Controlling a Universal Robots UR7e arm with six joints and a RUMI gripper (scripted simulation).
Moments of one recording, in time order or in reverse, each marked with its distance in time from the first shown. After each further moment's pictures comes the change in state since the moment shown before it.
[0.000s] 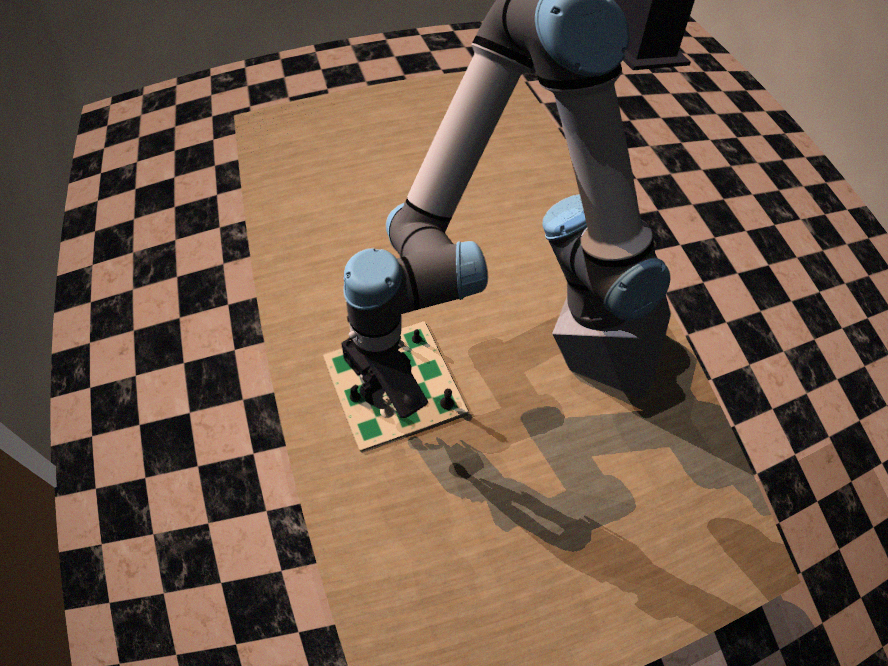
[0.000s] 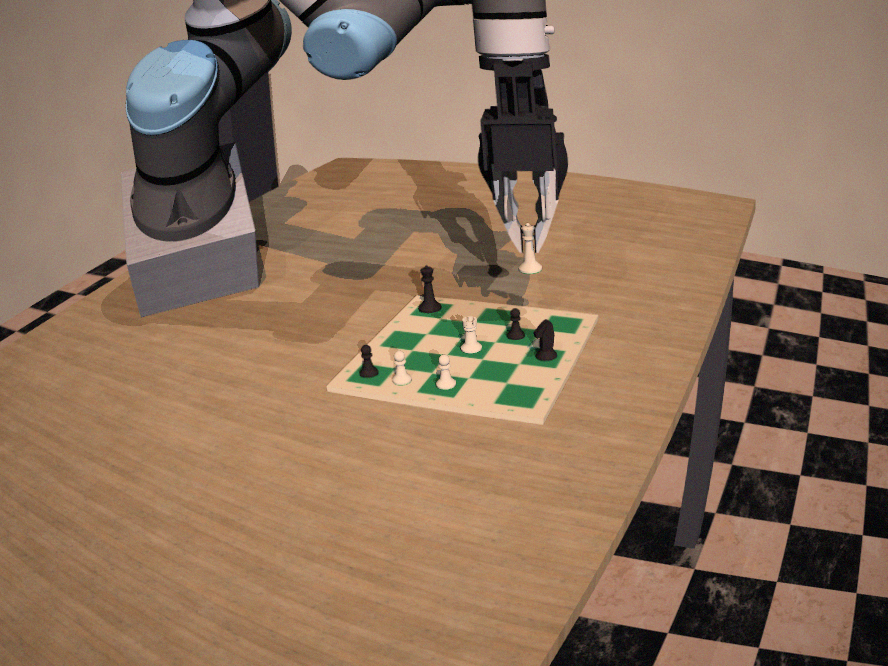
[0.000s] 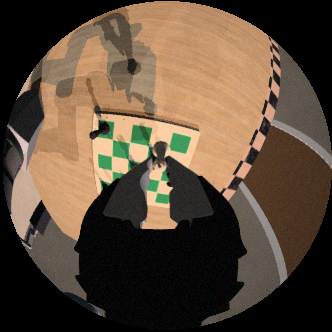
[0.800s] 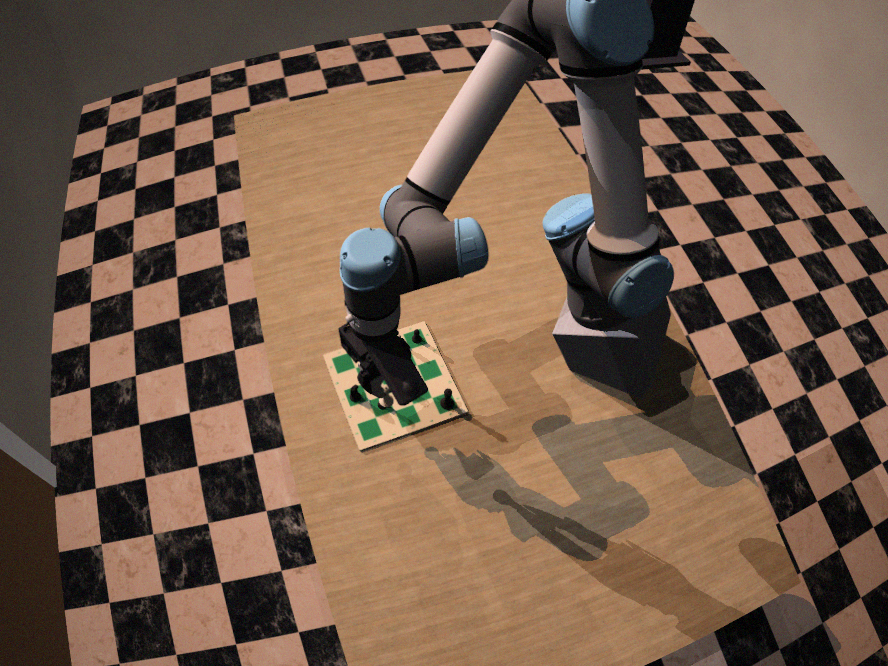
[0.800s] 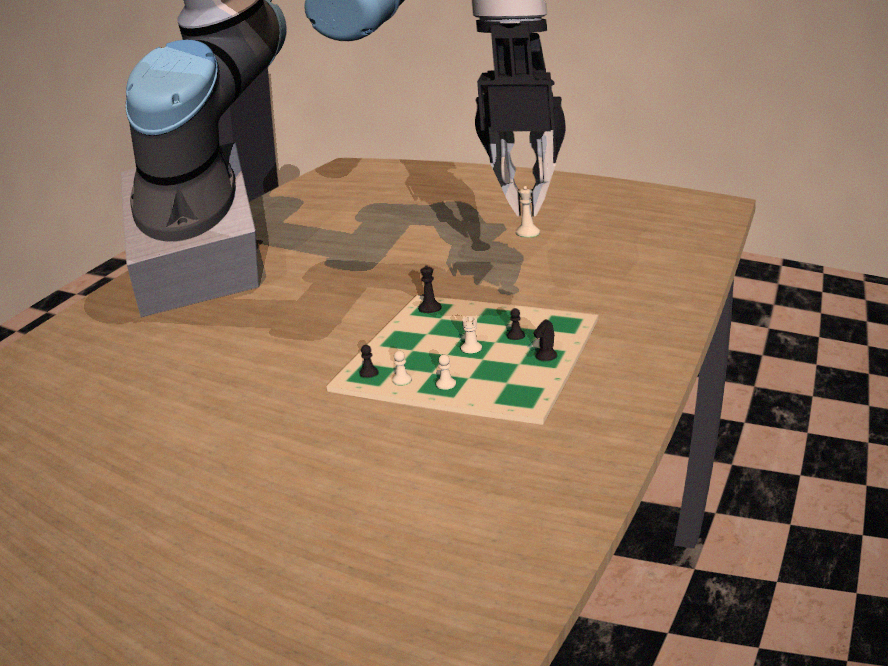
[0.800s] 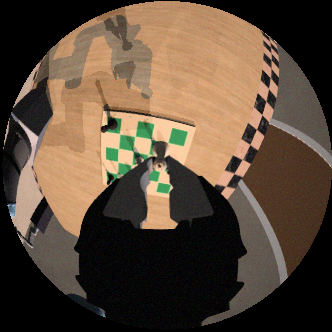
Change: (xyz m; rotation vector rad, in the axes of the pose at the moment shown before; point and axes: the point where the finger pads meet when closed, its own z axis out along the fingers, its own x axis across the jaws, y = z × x) arm 0.000 0.001 -0.041 0.001 -0.005 0.002
